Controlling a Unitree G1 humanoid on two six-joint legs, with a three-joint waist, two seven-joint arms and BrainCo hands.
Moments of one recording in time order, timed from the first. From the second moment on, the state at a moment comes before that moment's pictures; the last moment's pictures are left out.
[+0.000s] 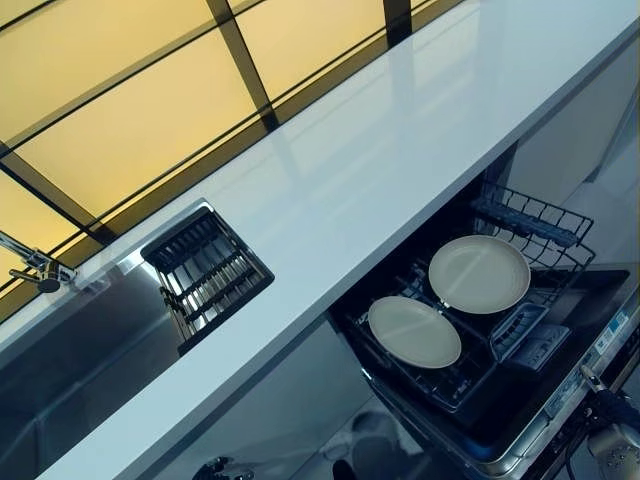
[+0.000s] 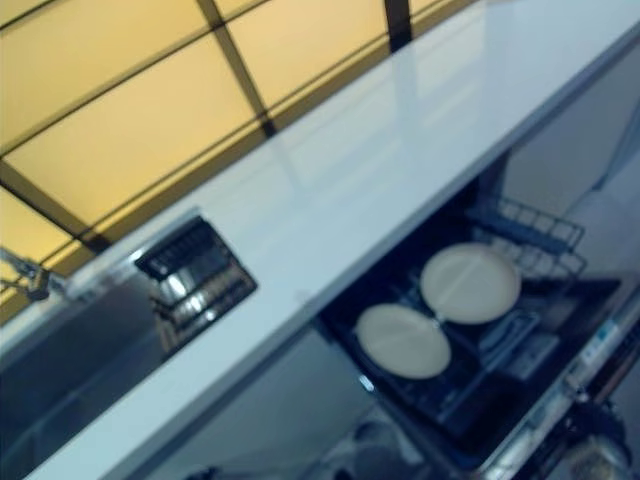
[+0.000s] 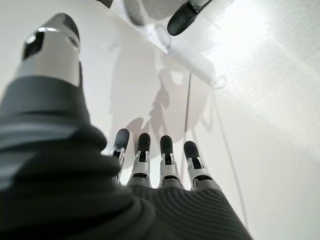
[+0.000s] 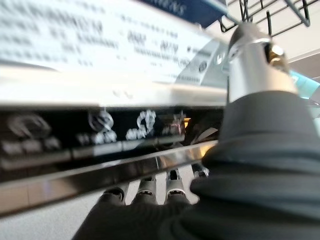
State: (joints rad) left arm -0.03 0.31 -0.30 1.04 -0.19 -0.09 0.07; right arm -0.11 -0.65 -0.30 0.74 0.92 0.11 -0.28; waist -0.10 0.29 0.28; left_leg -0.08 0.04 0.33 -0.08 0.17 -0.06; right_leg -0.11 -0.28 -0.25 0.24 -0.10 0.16
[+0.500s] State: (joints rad) left arm -0.08 0.30 -0.34 0.96 -0.23 -0.12 0.07; right arm -0.28 -0.66 -0.18 0.72 0.90 -0.03 -0.19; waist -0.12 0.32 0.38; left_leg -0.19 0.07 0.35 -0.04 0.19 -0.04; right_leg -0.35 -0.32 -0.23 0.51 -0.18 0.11
